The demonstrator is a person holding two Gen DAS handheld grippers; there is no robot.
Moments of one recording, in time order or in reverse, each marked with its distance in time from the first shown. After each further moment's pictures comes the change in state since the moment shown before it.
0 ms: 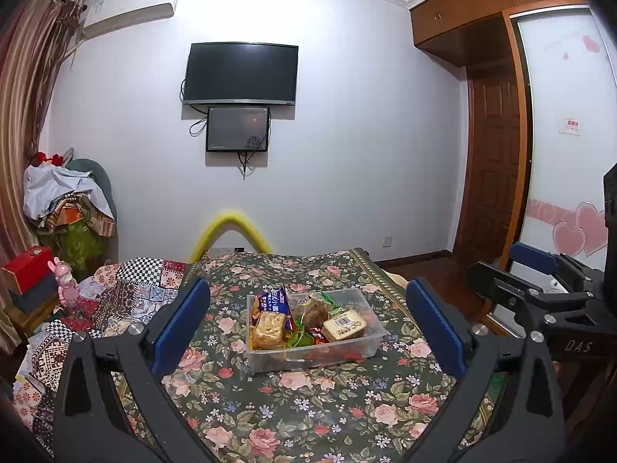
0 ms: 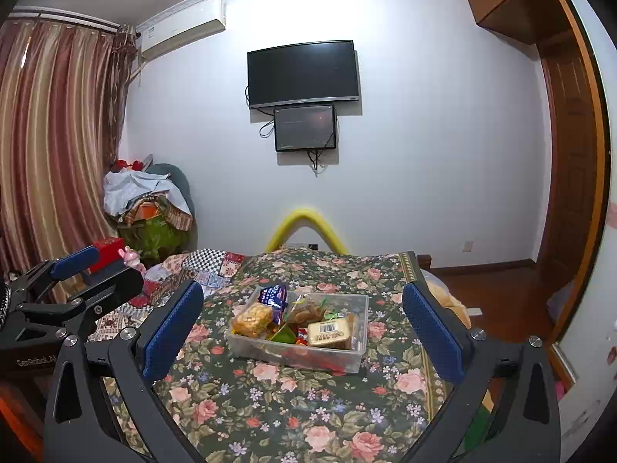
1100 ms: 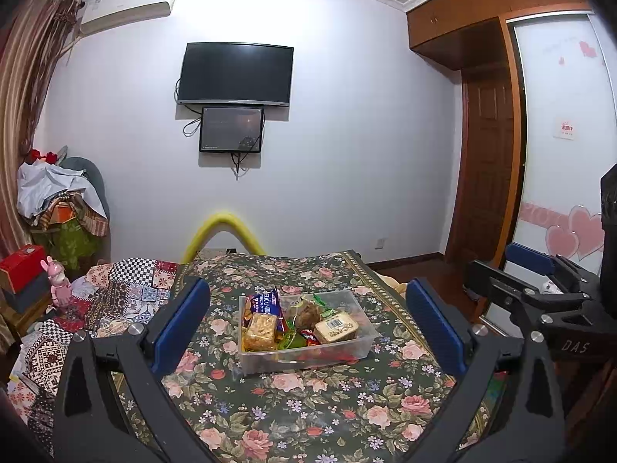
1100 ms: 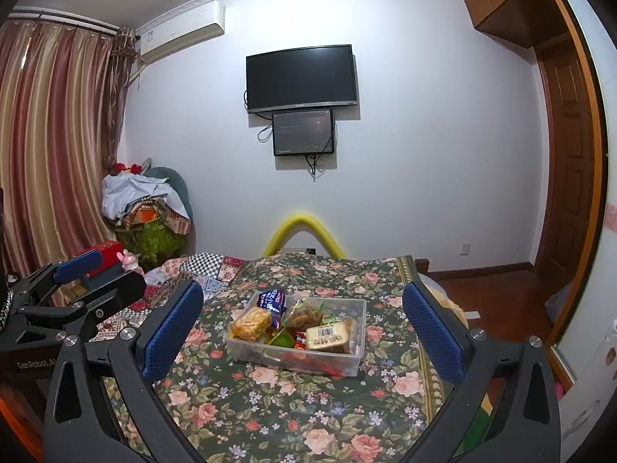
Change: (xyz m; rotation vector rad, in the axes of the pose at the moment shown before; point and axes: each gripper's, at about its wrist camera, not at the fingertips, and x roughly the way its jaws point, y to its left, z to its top) left arm 0.000 -0.001 0.002 -0.011 -0.006 -0.028; right arm -0.004 0.003 0.003 0.000 -0.013 -0.010
